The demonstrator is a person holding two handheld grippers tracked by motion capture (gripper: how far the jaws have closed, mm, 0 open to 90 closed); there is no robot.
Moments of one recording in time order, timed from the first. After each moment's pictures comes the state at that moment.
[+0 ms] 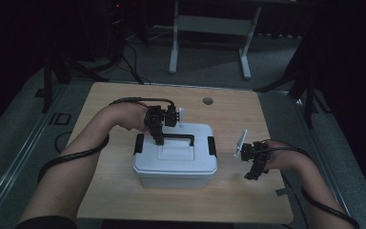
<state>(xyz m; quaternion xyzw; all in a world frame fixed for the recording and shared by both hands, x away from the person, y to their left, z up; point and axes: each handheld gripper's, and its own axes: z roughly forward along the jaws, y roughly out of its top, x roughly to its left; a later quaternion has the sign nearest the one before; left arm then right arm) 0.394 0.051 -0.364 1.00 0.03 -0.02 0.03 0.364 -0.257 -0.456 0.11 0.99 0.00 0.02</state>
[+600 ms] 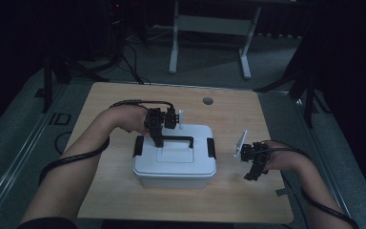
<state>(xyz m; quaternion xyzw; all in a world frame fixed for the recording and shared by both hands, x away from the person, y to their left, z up) 0.395 0.053 -0.371 1.00 0.03 -0.04 0.03 0.364 -0.258 -0.460 0.11 0.99 0.01 0.01</state>
